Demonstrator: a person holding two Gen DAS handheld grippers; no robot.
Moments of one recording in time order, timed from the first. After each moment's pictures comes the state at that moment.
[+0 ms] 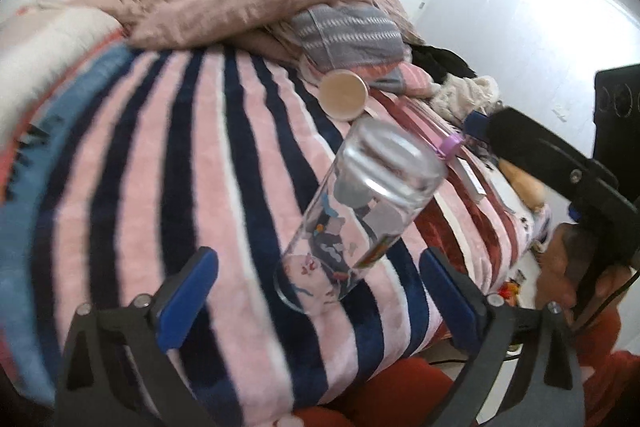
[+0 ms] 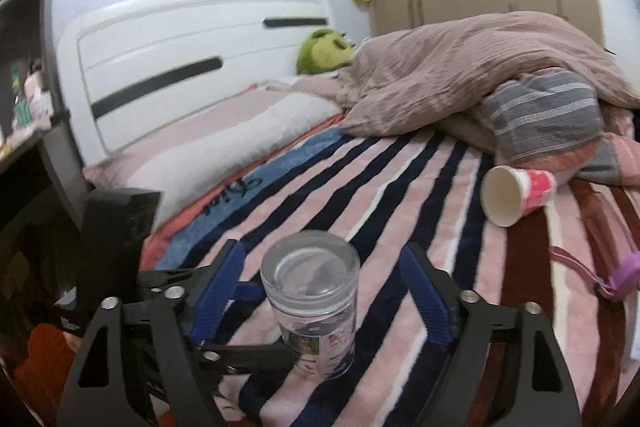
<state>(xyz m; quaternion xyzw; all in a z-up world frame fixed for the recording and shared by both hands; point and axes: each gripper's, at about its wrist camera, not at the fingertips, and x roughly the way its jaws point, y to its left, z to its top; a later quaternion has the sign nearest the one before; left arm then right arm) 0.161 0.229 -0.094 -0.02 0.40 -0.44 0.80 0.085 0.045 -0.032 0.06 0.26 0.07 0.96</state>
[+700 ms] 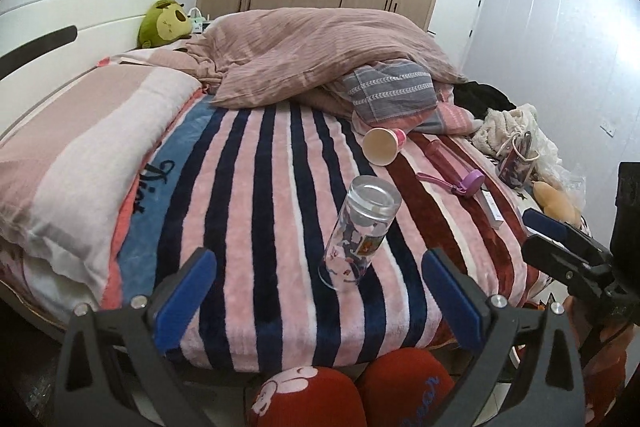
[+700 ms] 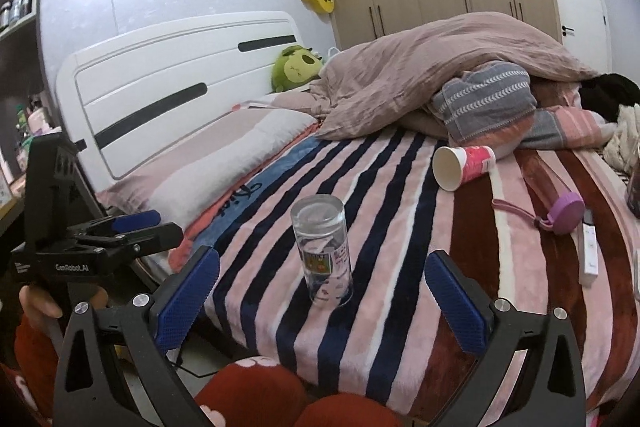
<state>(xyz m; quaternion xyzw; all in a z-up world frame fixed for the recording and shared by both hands) 0.088 0.287 -0.001 0.00 0.35 -0.32 0.88 -0.025 0.046 0.003 0.10 0.26 0.03 0.96</state>
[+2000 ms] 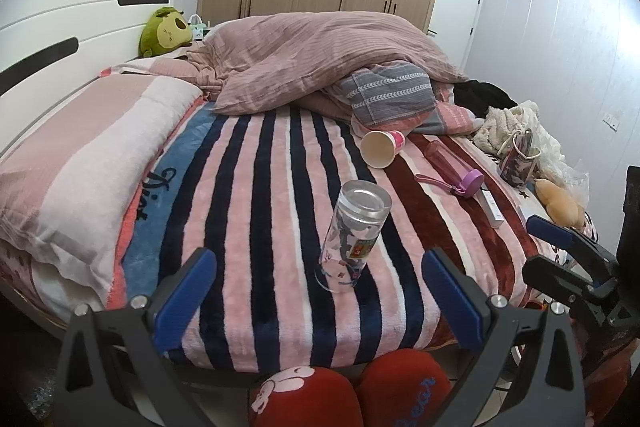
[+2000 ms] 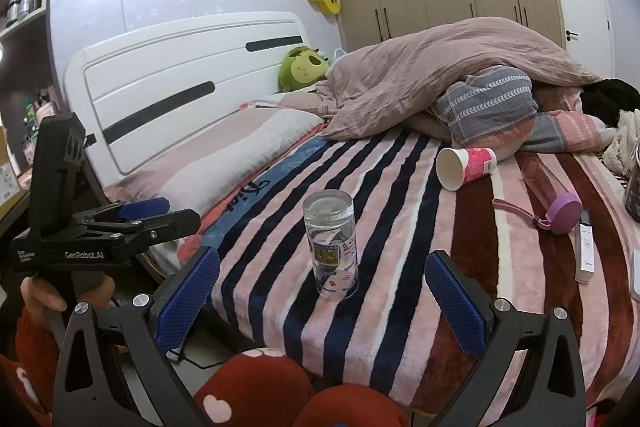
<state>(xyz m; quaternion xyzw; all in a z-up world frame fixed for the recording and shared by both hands) 0.079 0.283 0.007 0.01 0.34 -0.32 0.88 -0.035 0.053 0.008 0.09 0.26 0.04 0.96</state>
